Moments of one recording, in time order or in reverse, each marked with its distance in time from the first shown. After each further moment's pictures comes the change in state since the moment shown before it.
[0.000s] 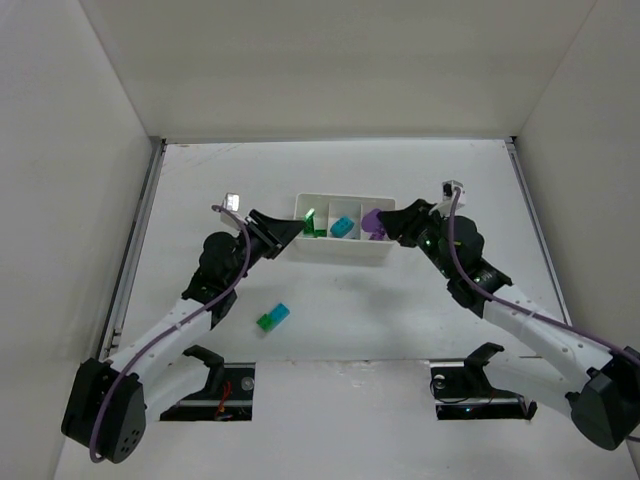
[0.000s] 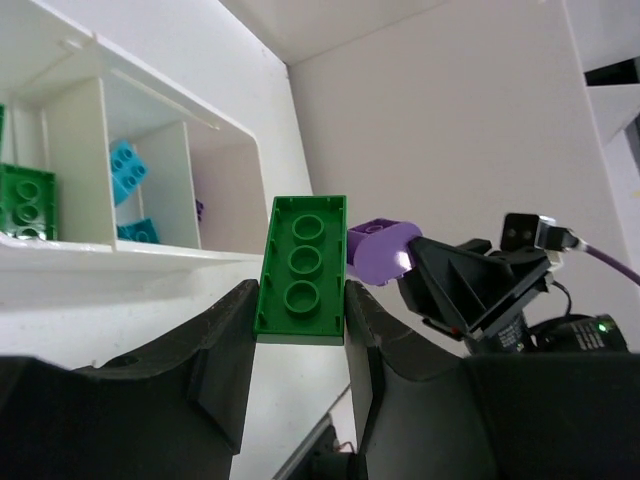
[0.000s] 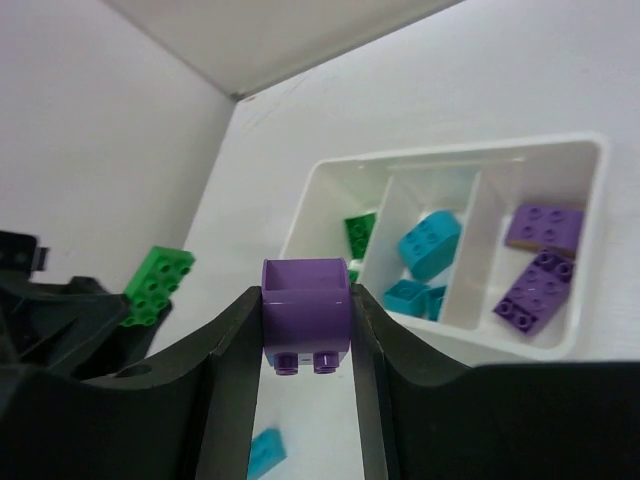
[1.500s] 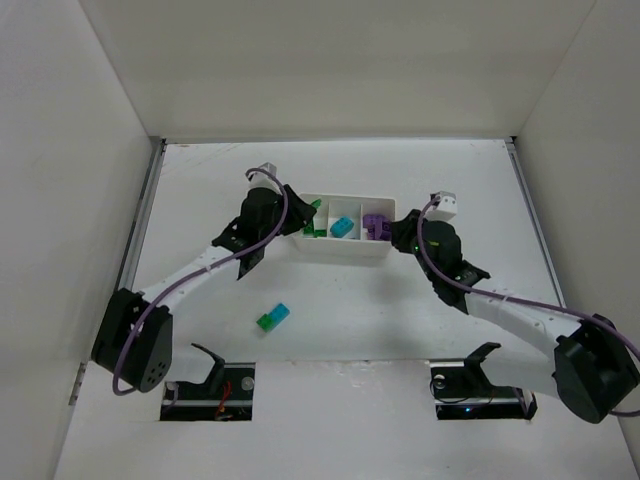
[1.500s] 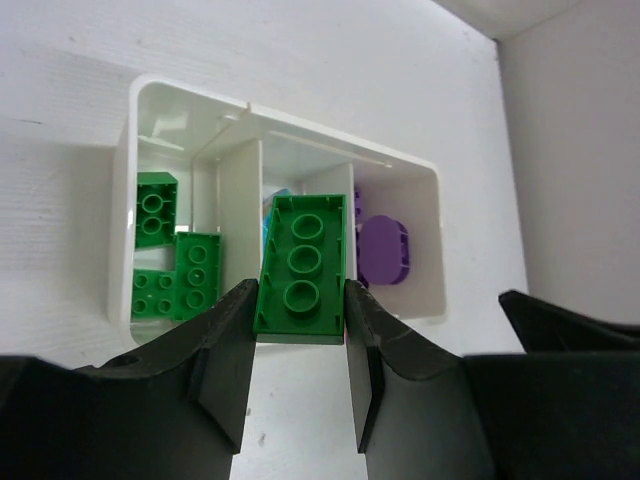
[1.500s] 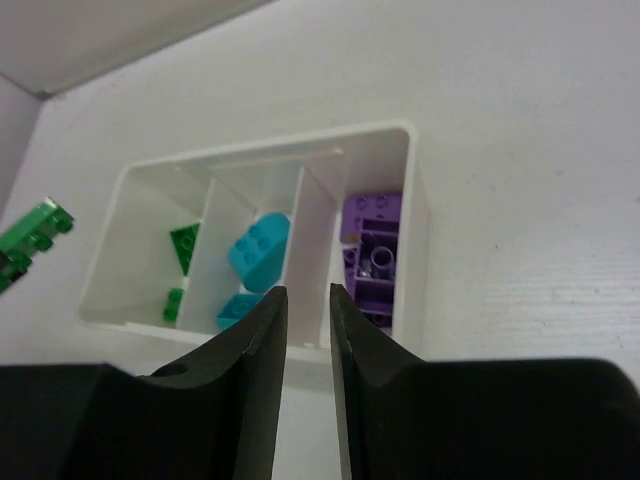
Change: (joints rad) left arm -0.067 0.371 0.400 -0.367 -0.217 0.357; right arm -0.006 0.154 -0.064 0.061 0.246 -0.166
